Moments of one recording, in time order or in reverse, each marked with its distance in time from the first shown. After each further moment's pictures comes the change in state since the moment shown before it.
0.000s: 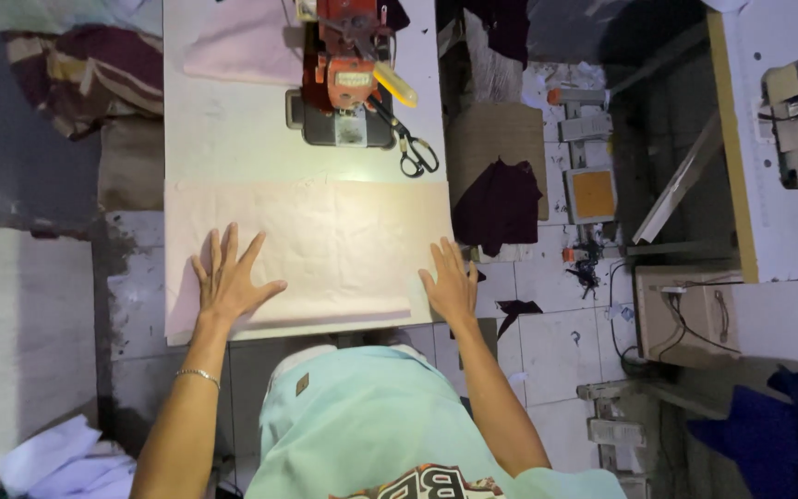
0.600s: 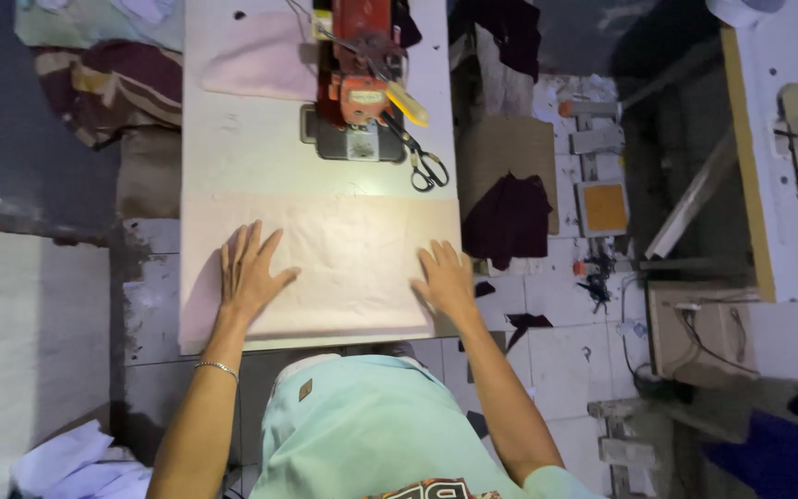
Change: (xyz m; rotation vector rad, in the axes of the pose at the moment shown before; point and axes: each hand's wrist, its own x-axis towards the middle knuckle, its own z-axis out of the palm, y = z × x) left_hand 0.037 -0.007 0.017 -0.009 0.195 0.103; right_hand 0.038 -0.014 -0.010 -0.177 -0.103 -0.178
